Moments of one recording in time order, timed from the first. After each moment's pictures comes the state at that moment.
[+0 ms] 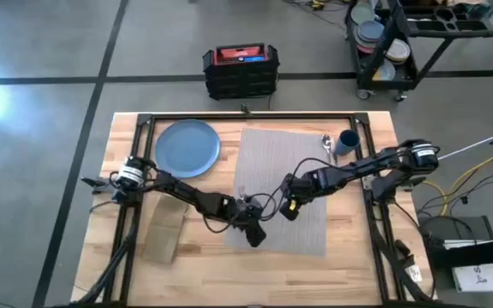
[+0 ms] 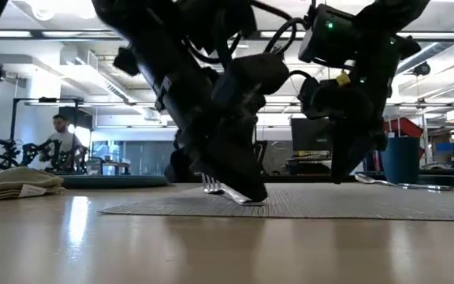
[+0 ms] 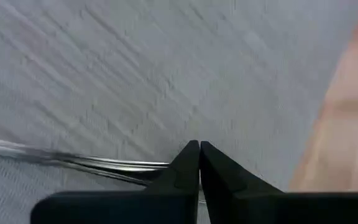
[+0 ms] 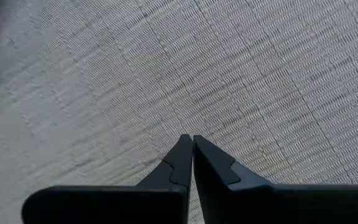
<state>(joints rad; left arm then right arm) -0.24 2.00 1.22 -0.15 -0.04 -0.84 0.06 1.57 0.80 -0.41 0.04 0.72</state>
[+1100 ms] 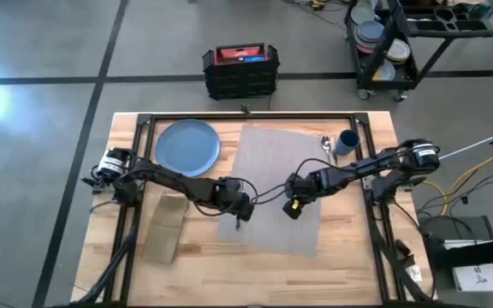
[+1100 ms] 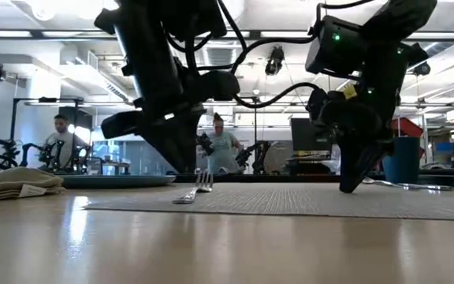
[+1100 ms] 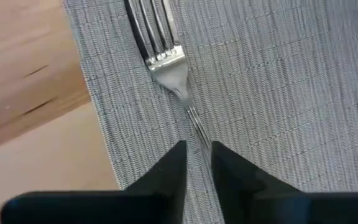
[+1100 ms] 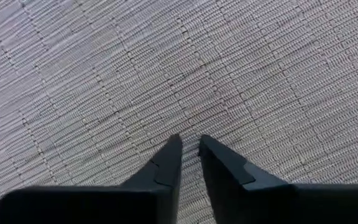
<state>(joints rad) -0.16 1.81 1.18 -0.58 -0.24 -1.27 0.05 1.57 0.75 -0.41 0.07 0.73</state>
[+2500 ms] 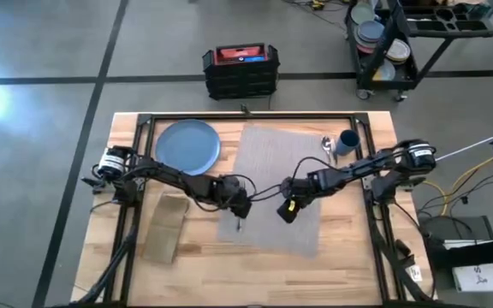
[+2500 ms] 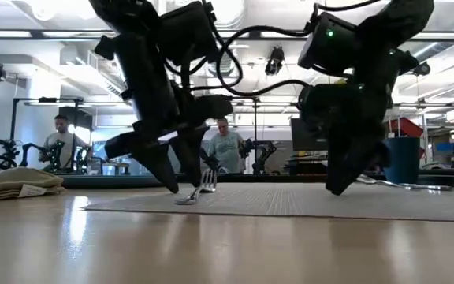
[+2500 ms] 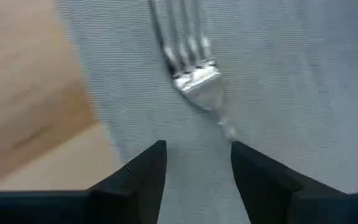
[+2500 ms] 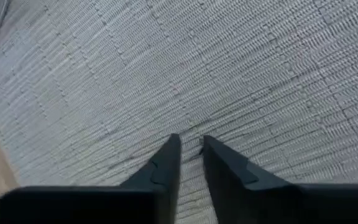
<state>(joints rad) -0.12 1.81 1.08 -0.42 -0.18 -1.15 0.05 1.62 0.76 -0.21 -0.12 0.81</state>
